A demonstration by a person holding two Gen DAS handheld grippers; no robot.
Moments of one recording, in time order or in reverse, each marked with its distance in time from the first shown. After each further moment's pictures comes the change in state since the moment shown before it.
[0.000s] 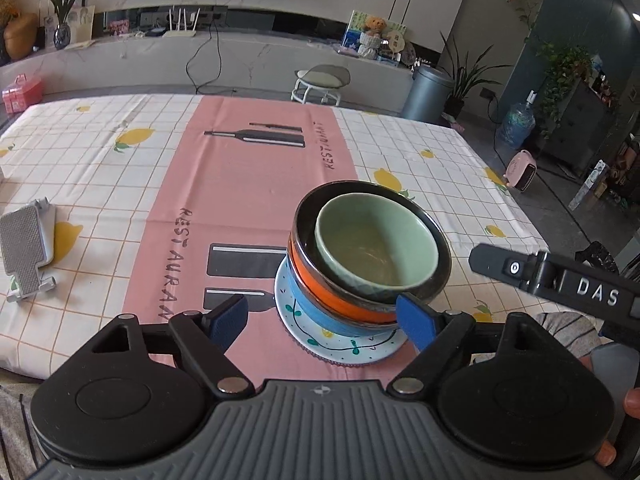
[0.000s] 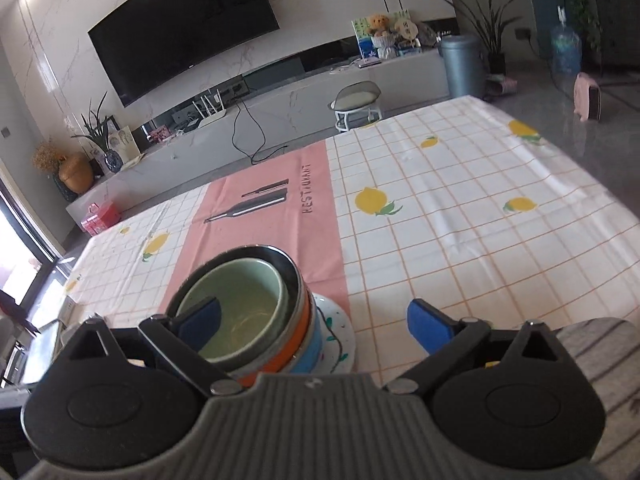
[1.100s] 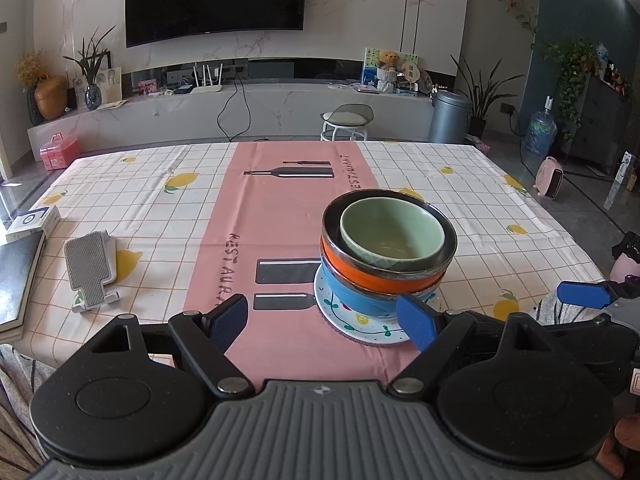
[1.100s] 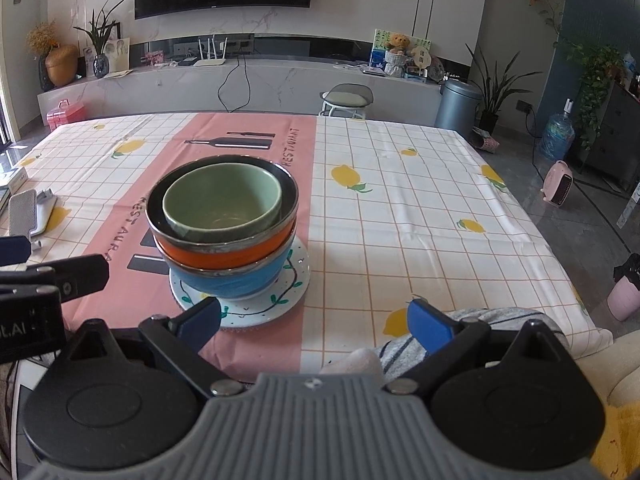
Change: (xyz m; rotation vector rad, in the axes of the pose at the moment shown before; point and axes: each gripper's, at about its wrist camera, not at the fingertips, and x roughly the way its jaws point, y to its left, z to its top) left arm -0.044 -0.014 -0.036 0.085 -0.127 0.146; right arm -0.021 0.040 -0.058 -0.345 0.036 -0.203
